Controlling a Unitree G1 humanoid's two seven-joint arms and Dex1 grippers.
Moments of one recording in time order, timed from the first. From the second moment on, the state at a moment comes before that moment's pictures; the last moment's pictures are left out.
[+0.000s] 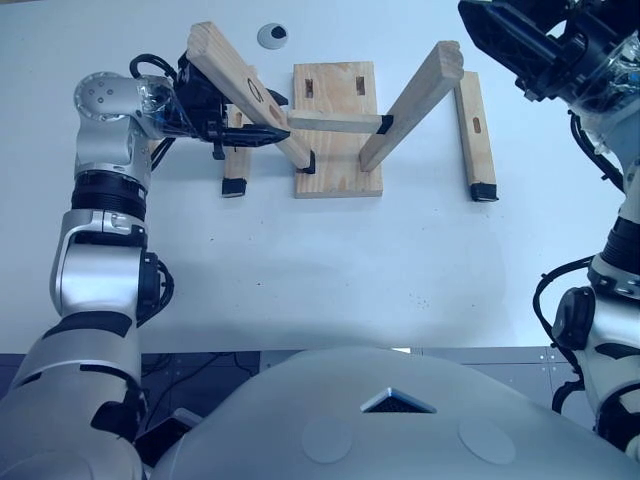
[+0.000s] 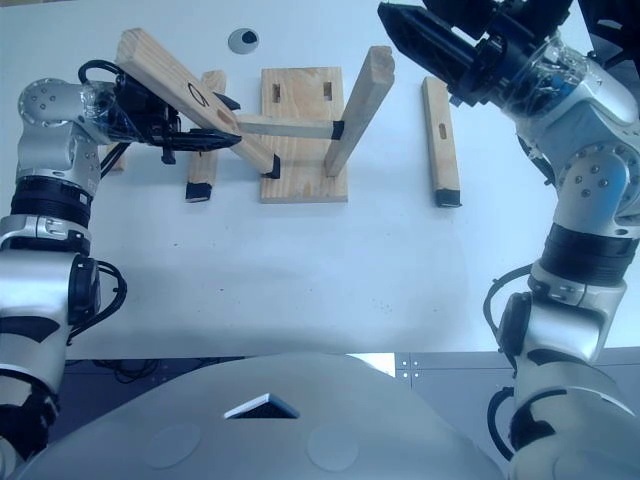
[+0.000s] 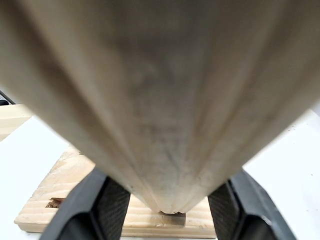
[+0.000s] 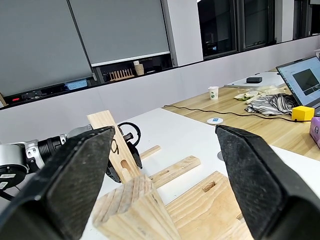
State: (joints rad) left arm -0.67 0.53 -0.15 0.79 -0.37 -0.18 -1.56; right arm -0.43 -0.56 -0.19 -0.12 0.86 0.70 0.83
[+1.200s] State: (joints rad) left arm -0.69 0.51 -0.32 0.56 -0.26 -0.05 -1.36; right arm -0.41 -0.56 -0.17 -0.12 0.83 0.68 0.83
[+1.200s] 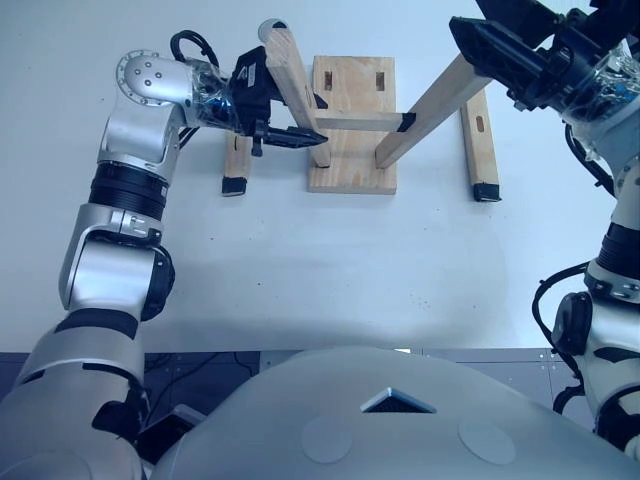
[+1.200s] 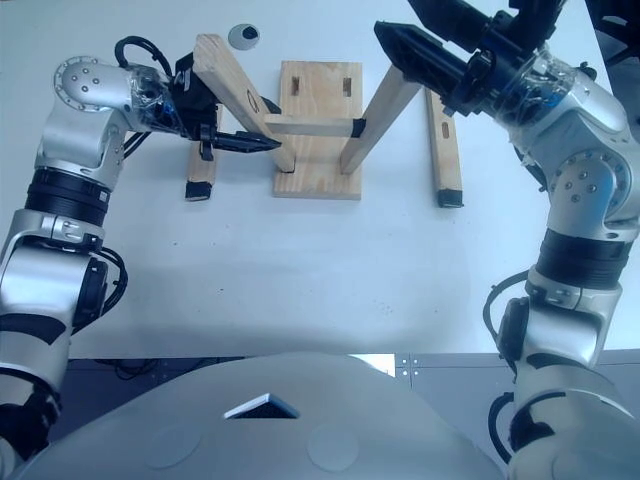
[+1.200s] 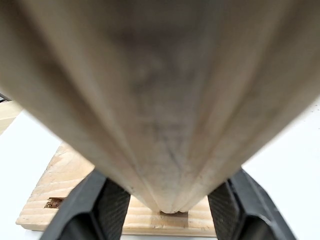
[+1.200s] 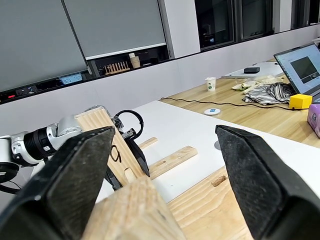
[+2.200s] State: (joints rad) left arm -0.33 0.31 -0.25 -0.26 -0.31 0.69 -0.50; right arm 0.07 -0.53 -0.08 -0.54 0.78 0.58 0.80
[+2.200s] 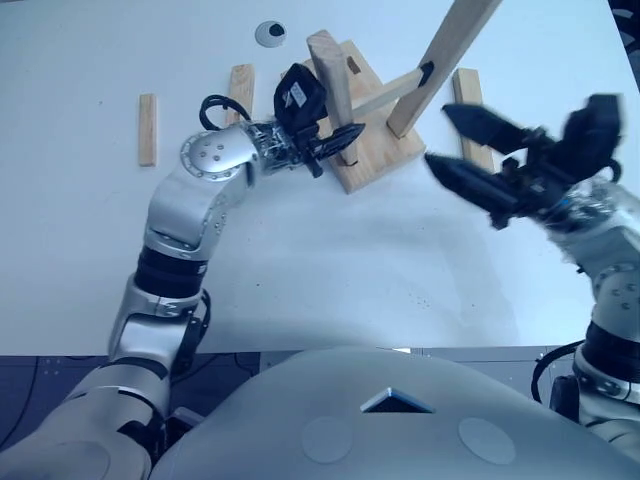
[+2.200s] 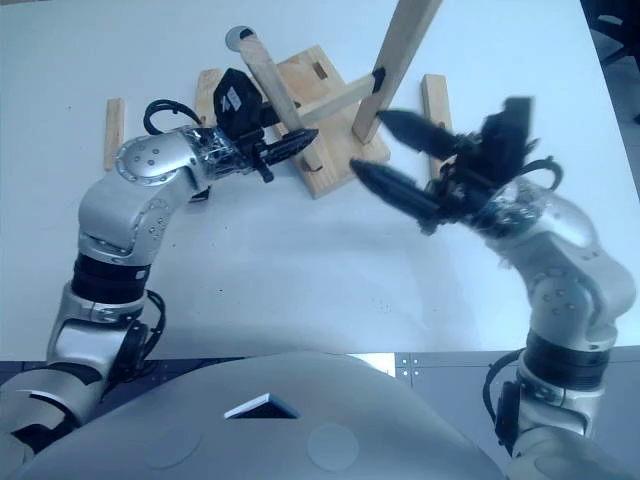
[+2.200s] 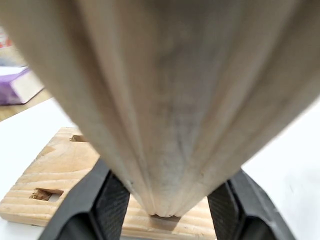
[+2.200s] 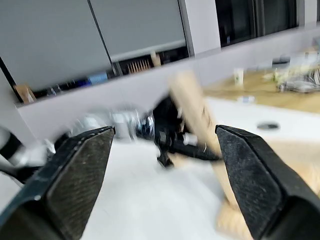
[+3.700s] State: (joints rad) left arm -0.69 0.43 -0.19 0.64 -0.19 0.15 -1.01; right arm -0.12 -0.54 0.19 0.24 0.30 -0.12 1.20
